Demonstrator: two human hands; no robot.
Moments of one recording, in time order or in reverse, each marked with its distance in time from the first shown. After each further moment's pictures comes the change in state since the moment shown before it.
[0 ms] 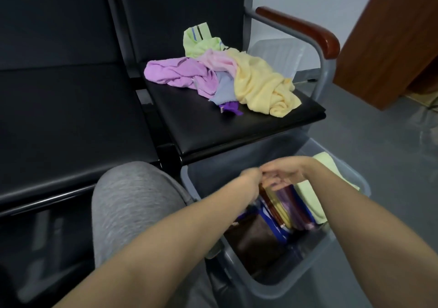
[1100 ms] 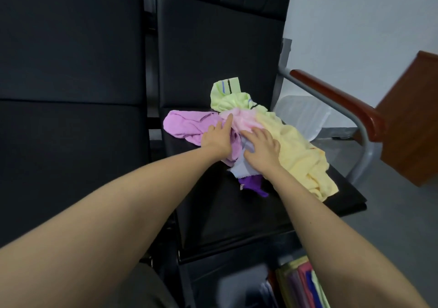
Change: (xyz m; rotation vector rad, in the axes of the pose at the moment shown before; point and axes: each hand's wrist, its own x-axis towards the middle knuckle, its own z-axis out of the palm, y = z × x) left_hand 0.117 0.198 -0.175 1.035 0.718 0.583; right_hand 0.084 -0.221 -0.023 -0.872 0.949 -0.677
